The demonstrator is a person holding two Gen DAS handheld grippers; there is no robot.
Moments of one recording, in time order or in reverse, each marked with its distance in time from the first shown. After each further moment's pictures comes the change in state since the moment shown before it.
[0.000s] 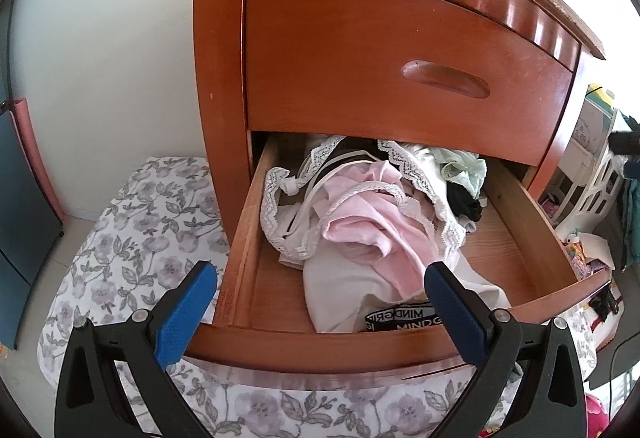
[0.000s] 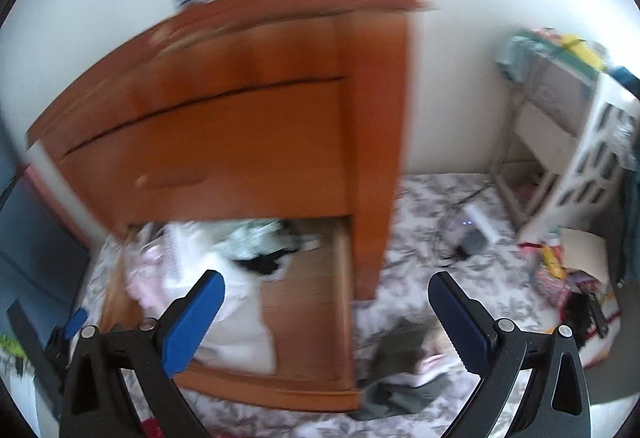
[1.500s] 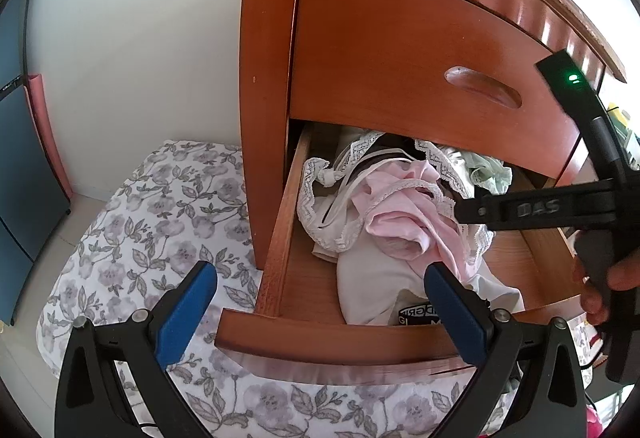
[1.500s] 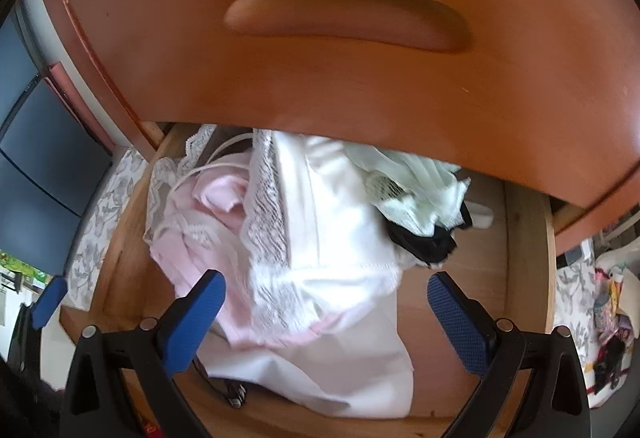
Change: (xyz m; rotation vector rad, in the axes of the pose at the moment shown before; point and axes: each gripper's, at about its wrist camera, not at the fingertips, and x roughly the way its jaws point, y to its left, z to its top) left arm 0.001 0.027 -0.004 -0.077 0.013 0.031; right arm 0.137 0.141 -0.013 -0.231 0.217 0.036
